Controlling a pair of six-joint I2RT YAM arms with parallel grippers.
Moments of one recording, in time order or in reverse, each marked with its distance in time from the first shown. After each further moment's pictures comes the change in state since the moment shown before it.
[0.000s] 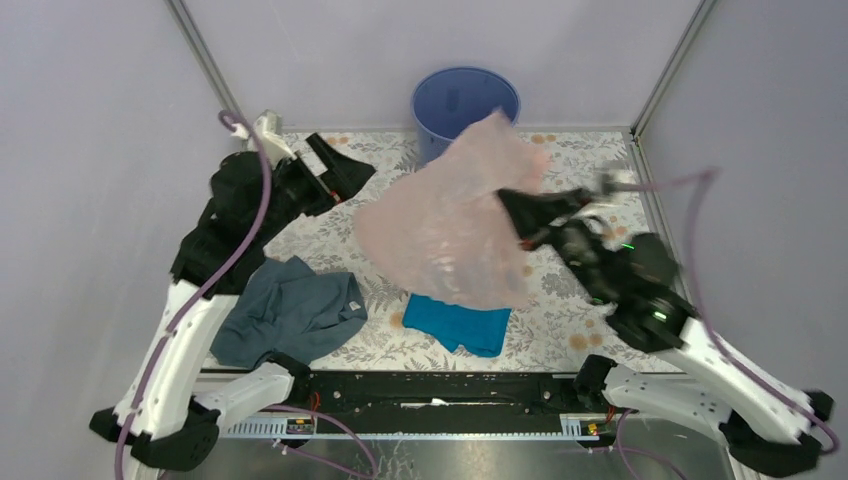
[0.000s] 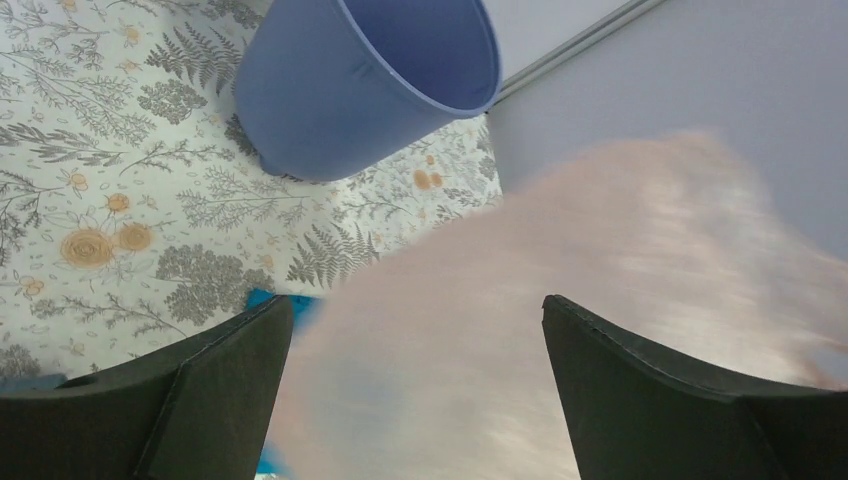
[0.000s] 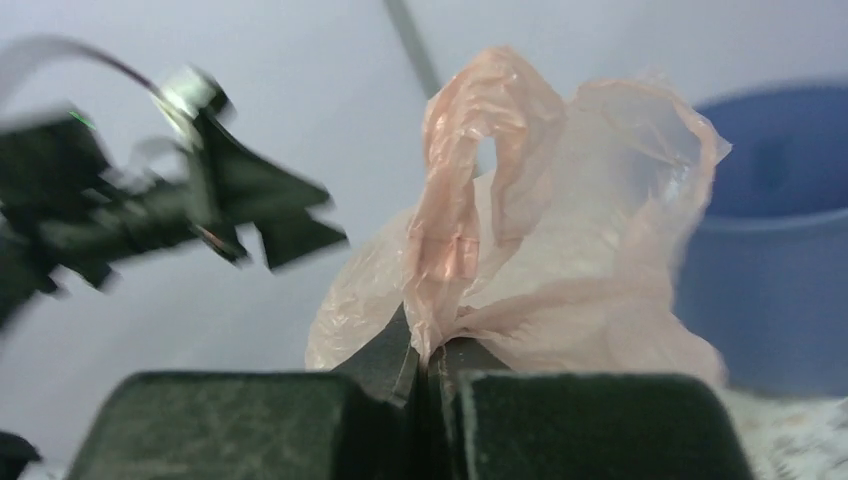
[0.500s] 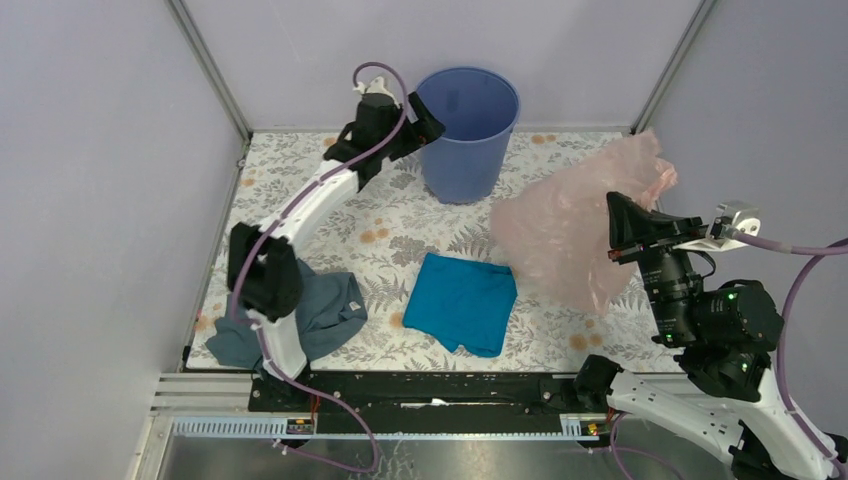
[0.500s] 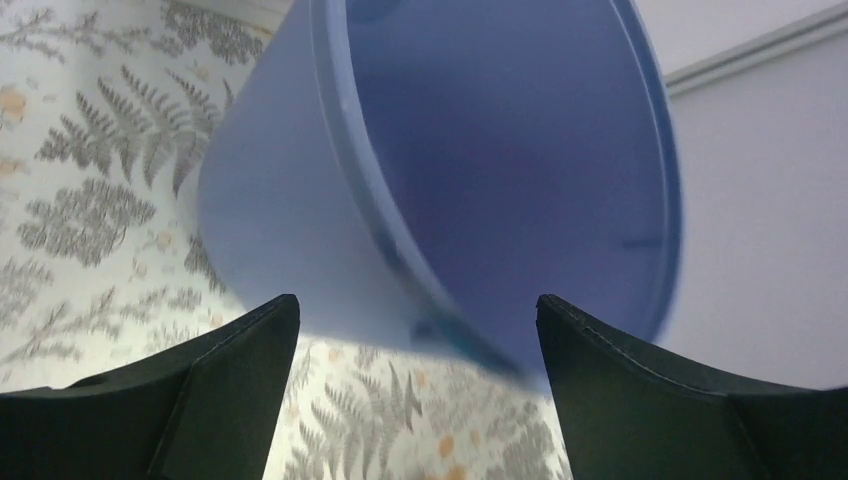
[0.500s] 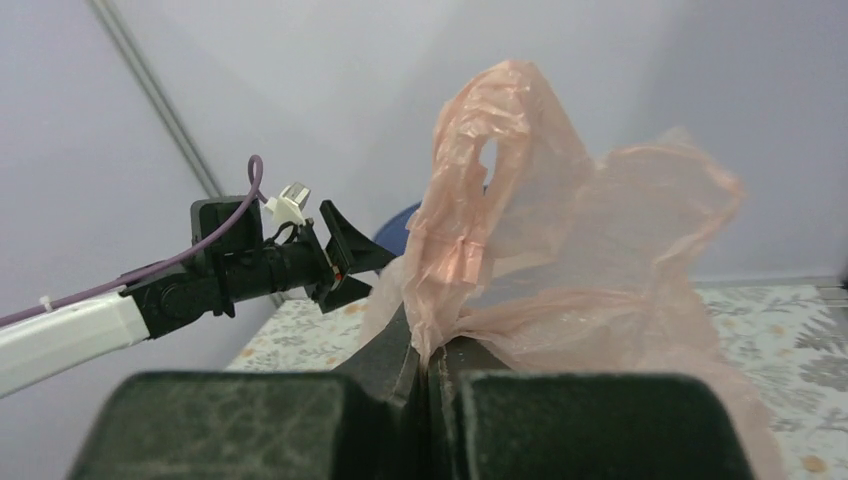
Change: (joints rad) left arm -0.001 0.814 0.204 0.482 0.002 0.011; right arm -0.002 -0.366 0.063 -0.220 0.433 -0.322
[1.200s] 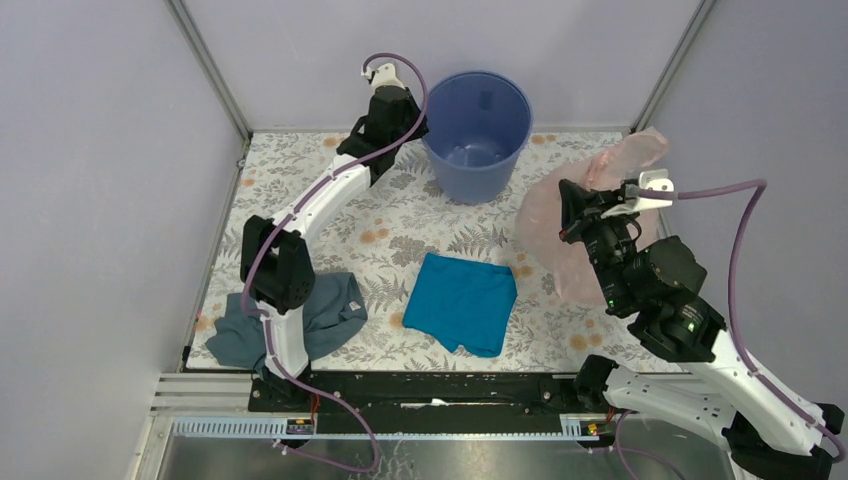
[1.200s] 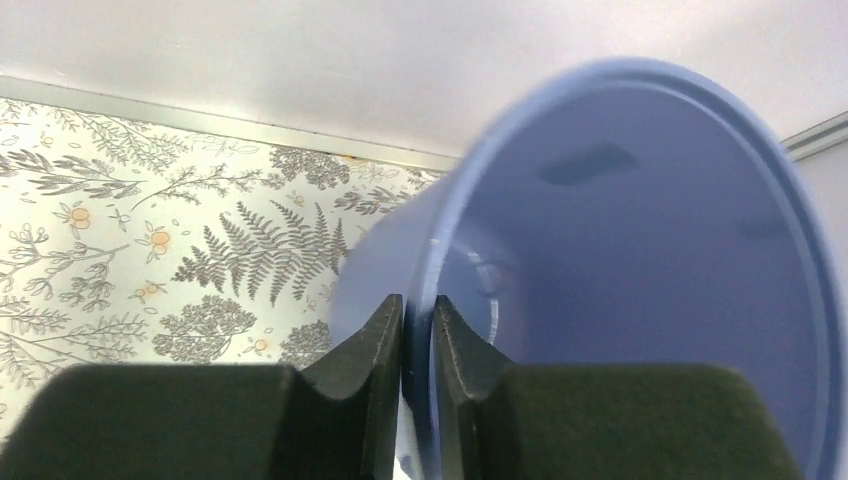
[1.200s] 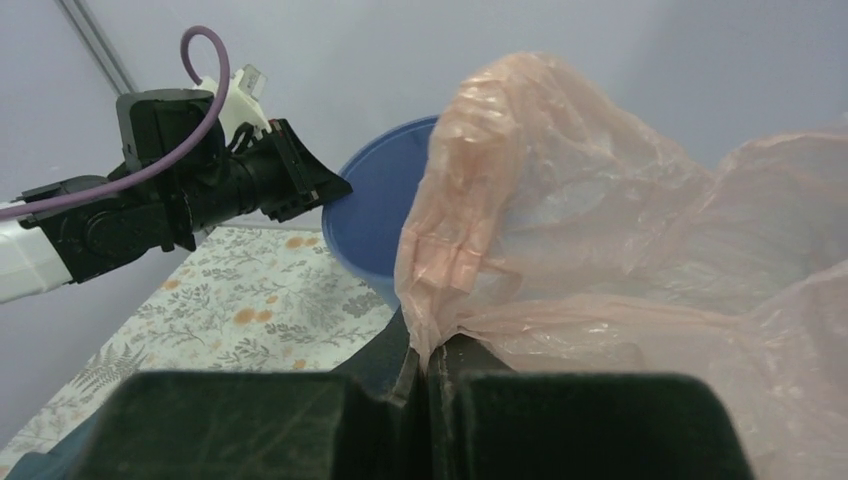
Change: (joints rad) left arm -0.043 0.155 0.163 0.076 -0.268 0.193; right arm 0.000 0.221 0.026 -0.028 0.052 -0.057
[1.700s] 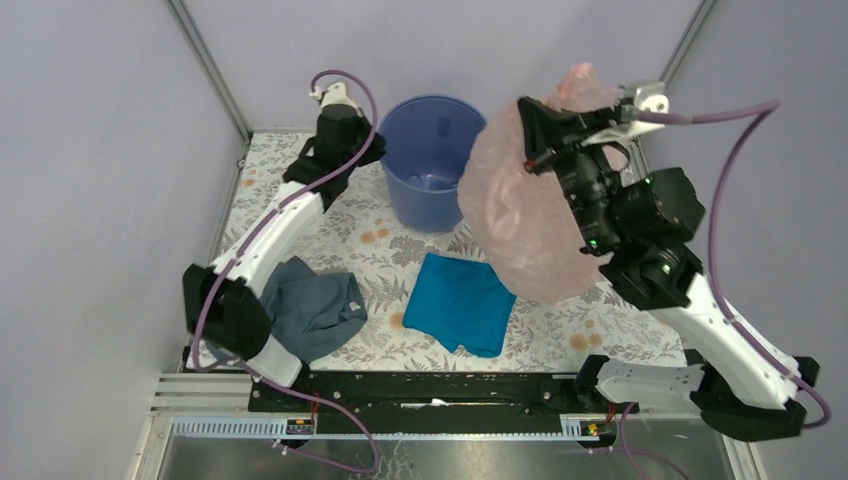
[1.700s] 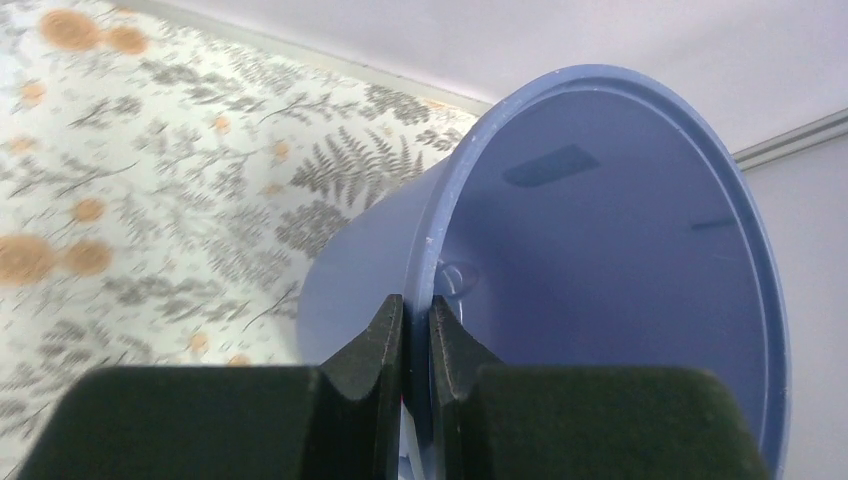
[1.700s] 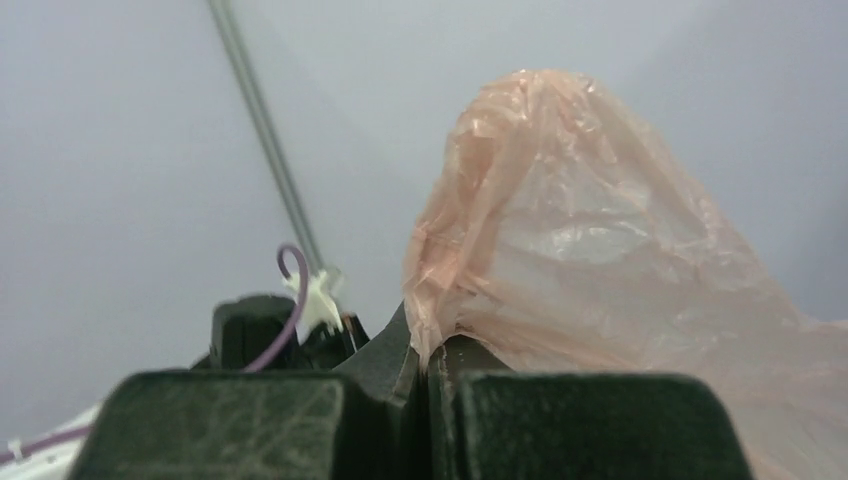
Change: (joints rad) left arm 0.089 -0.332 -0.294 -0.116 0.056 -0.002; right arm -0.001 0.349 0.413 0.172 -0.180 -0.016
